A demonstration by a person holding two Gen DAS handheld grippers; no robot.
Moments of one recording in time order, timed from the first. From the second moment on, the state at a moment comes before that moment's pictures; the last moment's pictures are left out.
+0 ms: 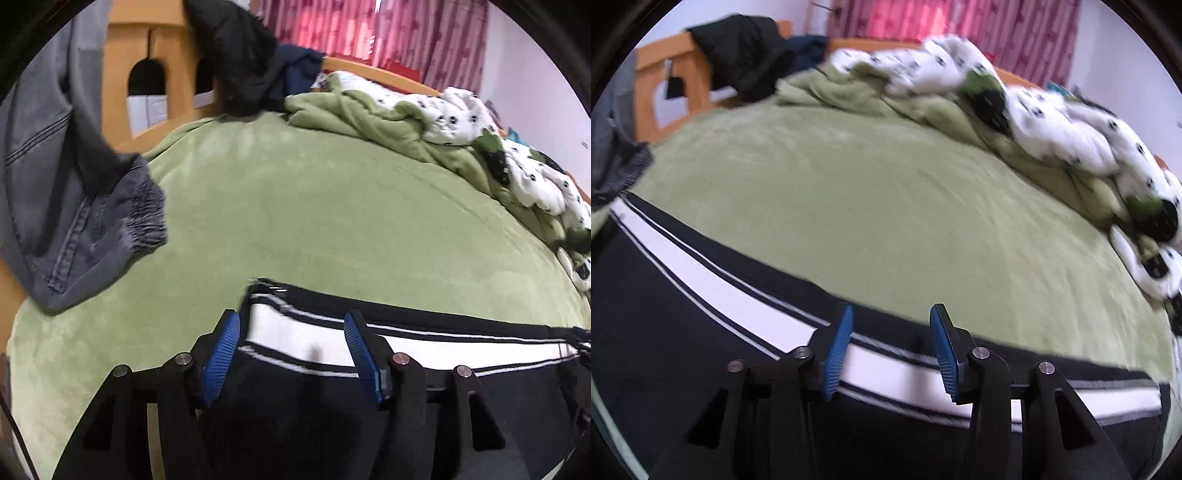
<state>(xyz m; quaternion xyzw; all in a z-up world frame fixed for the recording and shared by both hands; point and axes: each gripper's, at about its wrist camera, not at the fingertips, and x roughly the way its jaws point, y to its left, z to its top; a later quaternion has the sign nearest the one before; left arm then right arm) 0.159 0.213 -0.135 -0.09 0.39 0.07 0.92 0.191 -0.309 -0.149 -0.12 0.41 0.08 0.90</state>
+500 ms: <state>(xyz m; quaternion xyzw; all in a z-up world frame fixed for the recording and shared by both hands) 0.147 0.264 -0.157 -0.24 0.44 0.04 0.87 0.212 -0.299 -0.157 -0.10 0.45 0.05 0.89</state>
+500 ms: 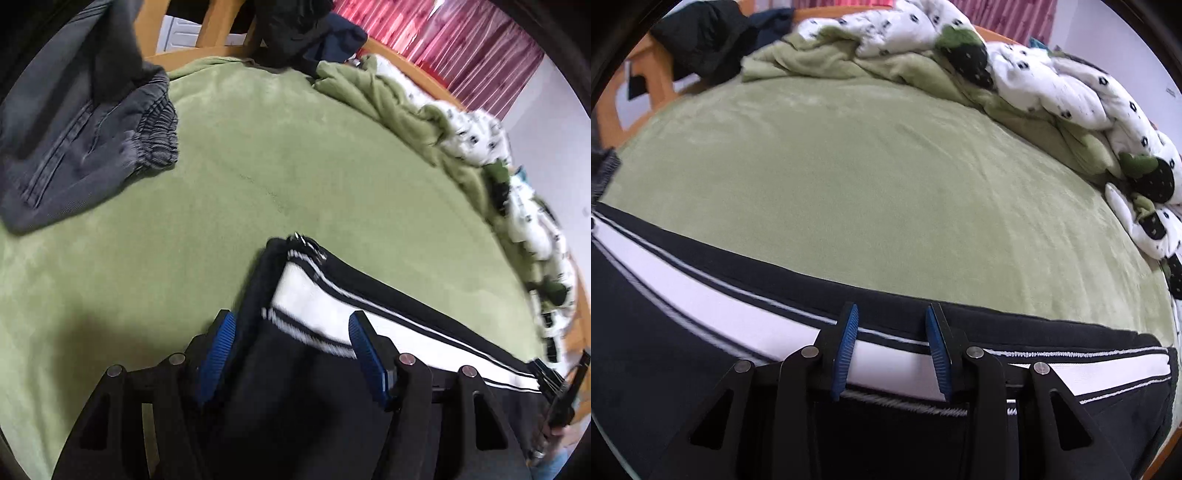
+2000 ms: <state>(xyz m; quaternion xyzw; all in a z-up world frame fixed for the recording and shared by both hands) 0.064 0.218 -0.059 -0.16 0.39 0.03 0.91 0.048 -0.307 -0.113 0.04 0.41 0.06 0.91</state>
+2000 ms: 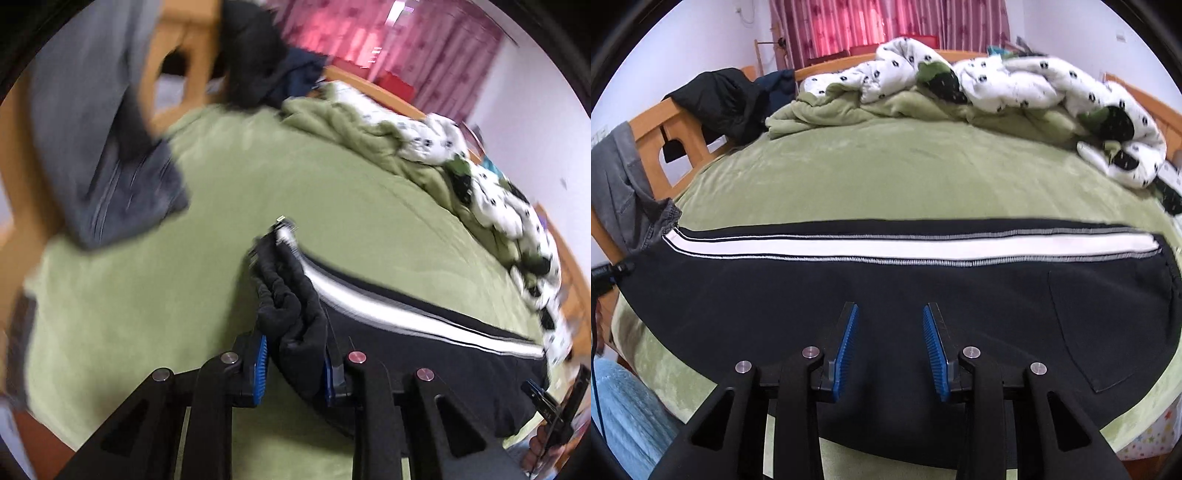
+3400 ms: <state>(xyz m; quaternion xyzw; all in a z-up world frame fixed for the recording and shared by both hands) 0.003 0.089 -0.109 -0.11 0.43 -0.04 0.90 0.053 -0.288 -0.132 0.06 0.45 0.18 0.87</state>
